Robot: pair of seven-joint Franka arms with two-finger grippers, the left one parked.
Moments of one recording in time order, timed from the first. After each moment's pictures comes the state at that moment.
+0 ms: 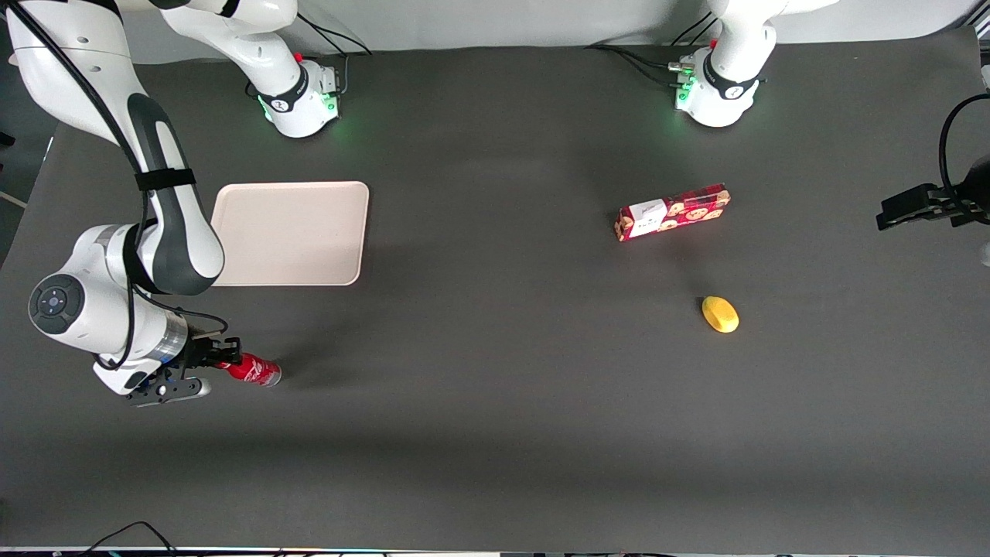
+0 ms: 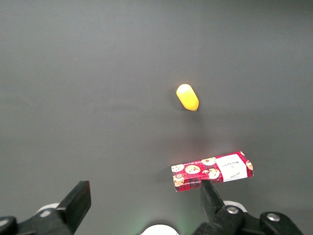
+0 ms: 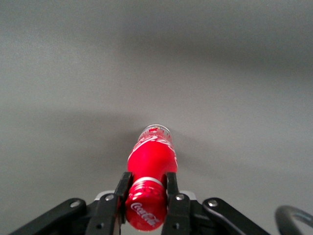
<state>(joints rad) 0.07 0.47 -0.08 -1.72 0.06 2.20 -0.16</state>
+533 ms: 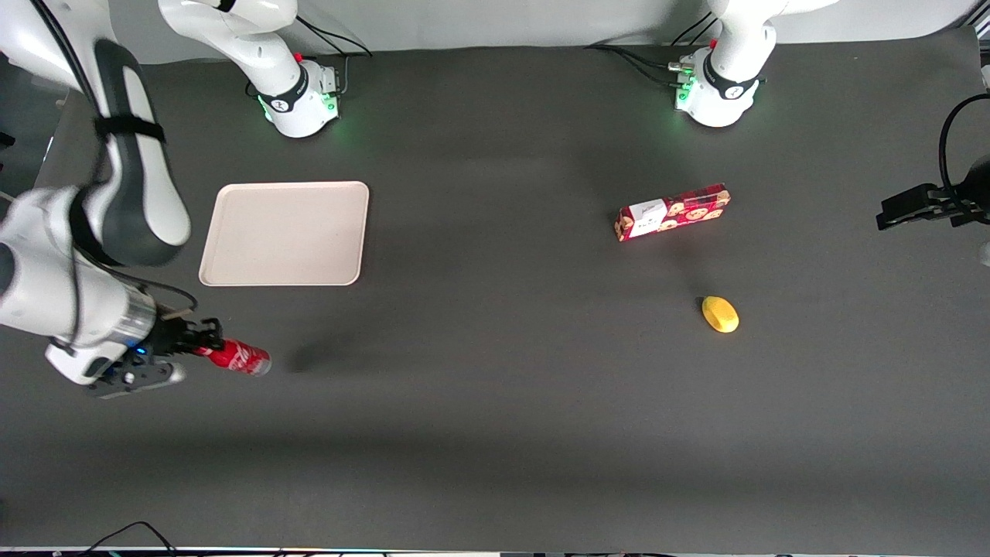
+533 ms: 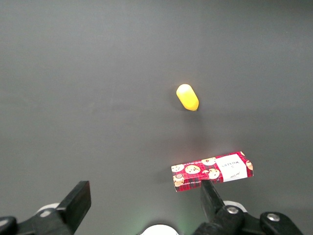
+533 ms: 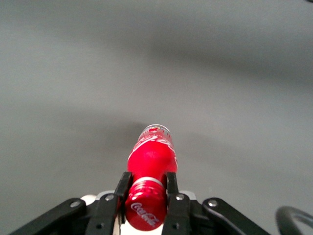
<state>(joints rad) 0.08 0.35 -0.06 -1.60 0.06 1.94 -0.18</state>
